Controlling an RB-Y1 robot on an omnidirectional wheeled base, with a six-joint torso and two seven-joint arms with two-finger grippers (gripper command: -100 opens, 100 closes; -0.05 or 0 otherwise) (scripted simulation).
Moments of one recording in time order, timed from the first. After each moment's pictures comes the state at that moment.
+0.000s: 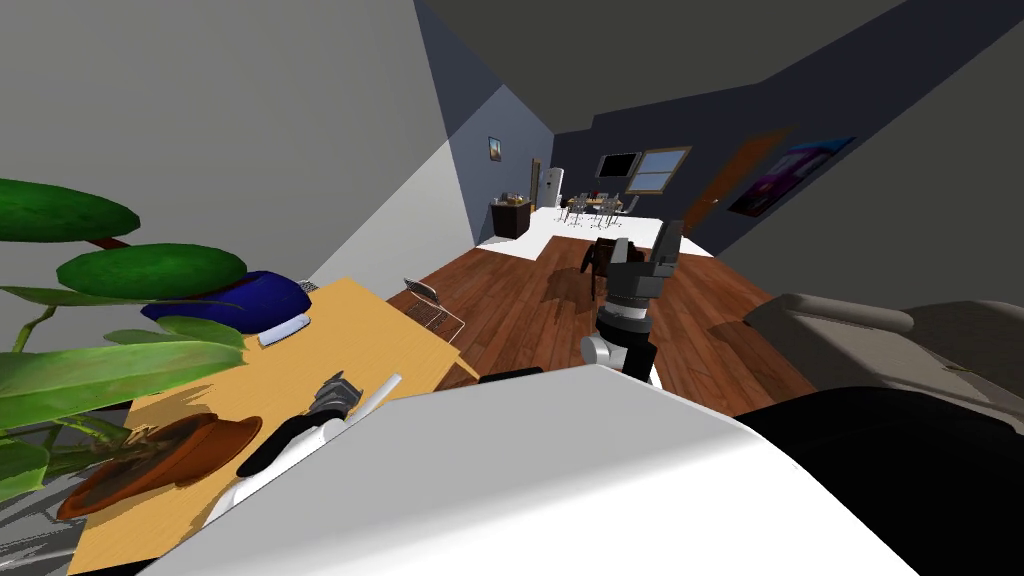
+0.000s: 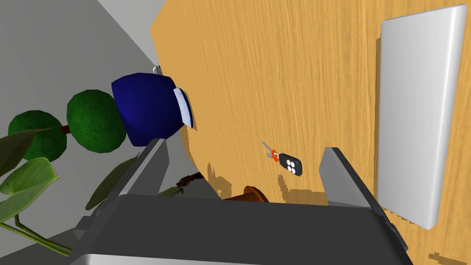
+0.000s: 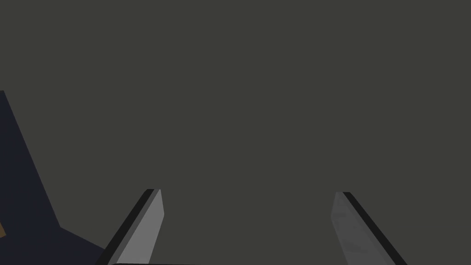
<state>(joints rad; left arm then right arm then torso) 0.48 0.32 0.53 -1.60 0.44 0.35 -0.01 0.48 0.05 -0.05 -2.40 -0.05 -0.62 0.15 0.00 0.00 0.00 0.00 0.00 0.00</state>
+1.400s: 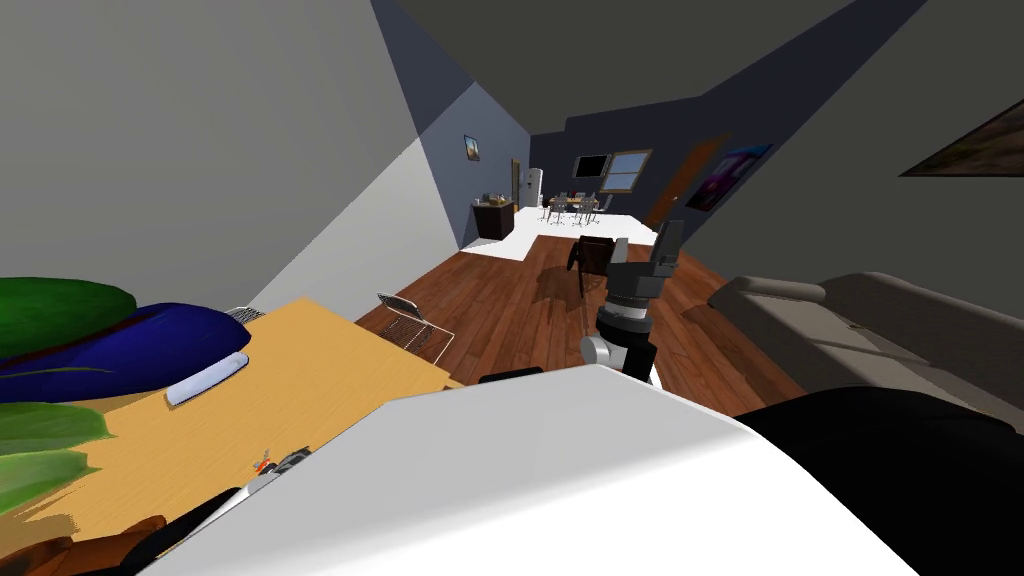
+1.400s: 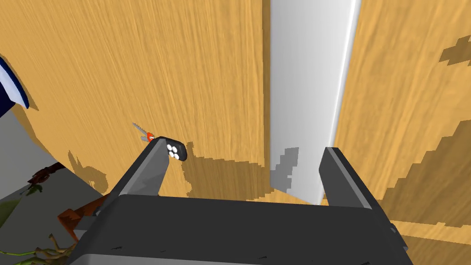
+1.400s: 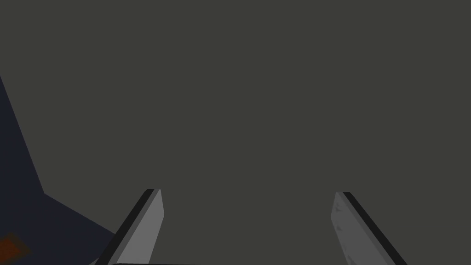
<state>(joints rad) 0.48 0.41 0.72 -1.25 0.59 0.70 0.00 0.48 0.05 -0.05 -2.40 -0.05 -0.62 0.15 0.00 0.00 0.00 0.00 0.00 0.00</state>
